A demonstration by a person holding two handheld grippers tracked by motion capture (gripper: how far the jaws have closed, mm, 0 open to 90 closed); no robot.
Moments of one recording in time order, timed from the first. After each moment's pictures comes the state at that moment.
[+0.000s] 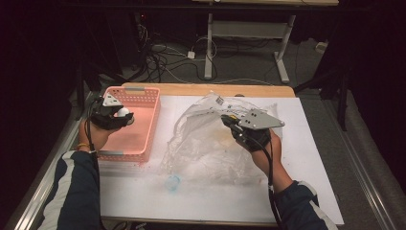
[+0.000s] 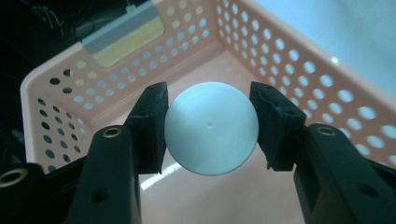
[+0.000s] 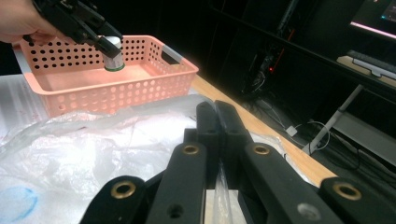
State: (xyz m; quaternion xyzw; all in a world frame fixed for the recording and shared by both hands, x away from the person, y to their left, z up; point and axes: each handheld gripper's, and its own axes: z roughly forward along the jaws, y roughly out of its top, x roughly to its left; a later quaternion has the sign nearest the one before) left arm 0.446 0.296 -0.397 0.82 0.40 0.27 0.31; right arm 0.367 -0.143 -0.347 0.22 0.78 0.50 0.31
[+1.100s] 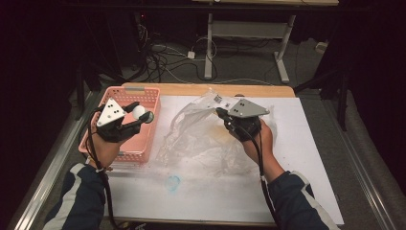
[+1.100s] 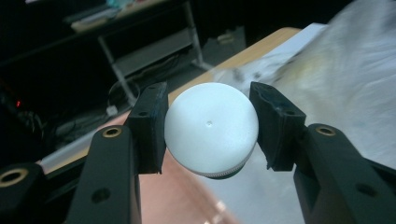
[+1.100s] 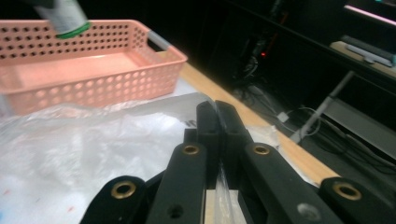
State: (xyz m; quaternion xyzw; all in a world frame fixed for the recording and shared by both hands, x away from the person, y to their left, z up) left arm 0.367 0.229 -0.347 0.76 0.29 0.32 0.48; right arm 0.396 -0.122 -0.342 0.25 0.79 0.46 0.33
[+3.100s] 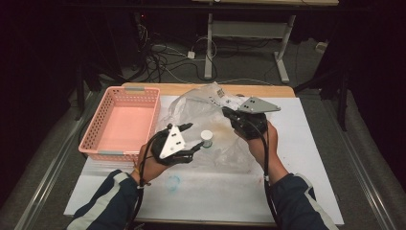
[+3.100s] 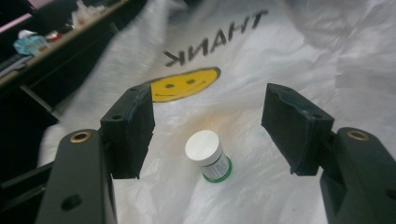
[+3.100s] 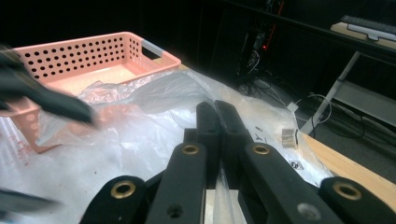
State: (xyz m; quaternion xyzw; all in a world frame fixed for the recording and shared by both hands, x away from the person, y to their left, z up) left arm 0.339 0.122 -0.384 0.81 0.15 0.31 0.47; right arm 0.398 -0.142 -0.347 0.29 0.77 0.49 0.28
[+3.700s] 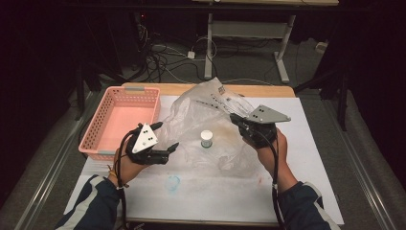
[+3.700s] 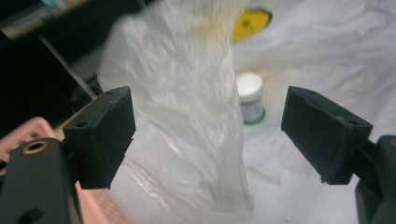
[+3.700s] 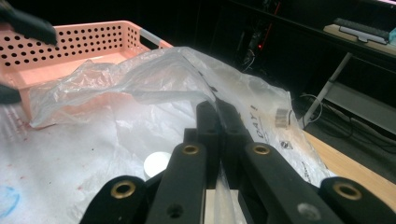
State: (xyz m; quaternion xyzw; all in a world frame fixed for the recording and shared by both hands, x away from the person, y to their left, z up) left arm 0.353 0.171 -0.407 0.83 0.24 0.29 0.41; right arm 0.377 -0.164 -0.353 0.28 0.77 0.48 0.30
